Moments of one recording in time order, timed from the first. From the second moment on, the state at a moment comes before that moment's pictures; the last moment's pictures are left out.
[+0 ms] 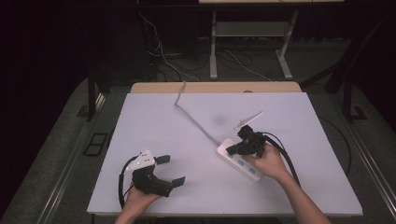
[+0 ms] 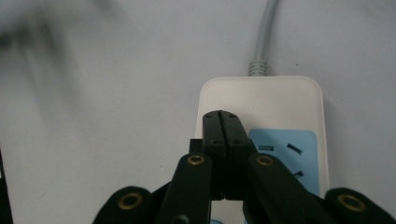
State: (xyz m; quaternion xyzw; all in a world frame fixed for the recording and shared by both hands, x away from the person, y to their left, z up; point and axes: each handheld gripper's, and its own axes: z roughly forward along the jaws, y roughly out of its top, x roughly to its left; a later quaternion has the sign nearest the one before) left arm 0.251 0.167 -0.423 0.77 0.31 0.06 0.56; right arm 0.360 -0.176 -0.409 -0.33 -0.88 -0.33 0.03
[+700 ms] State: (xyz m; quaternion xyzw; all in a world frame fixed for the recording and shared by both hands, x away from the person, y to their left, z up) left arm 0.251 0.166 -0.423 0.77 0.30 0.06 0.55; right arm 0.358 -0.177 -0.415 -0.30 -0.89 -0.33 0.02
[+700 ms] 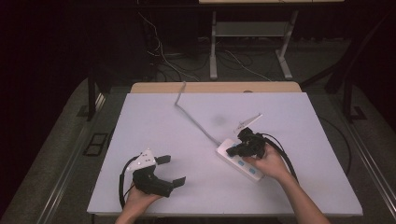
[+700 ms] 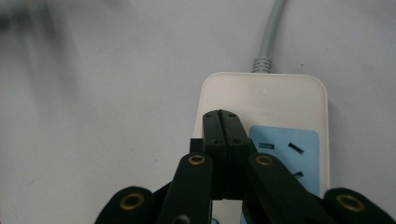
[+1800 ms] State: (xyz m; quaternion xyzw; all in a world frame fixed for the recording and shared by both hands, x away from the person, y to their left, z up) left arm 0.253 0.165 -0.425 0.78 0.30 0.06 0.55; right arm 0.364 -0.187 -0.411 -0.30 -0.90 -0.33 0.03
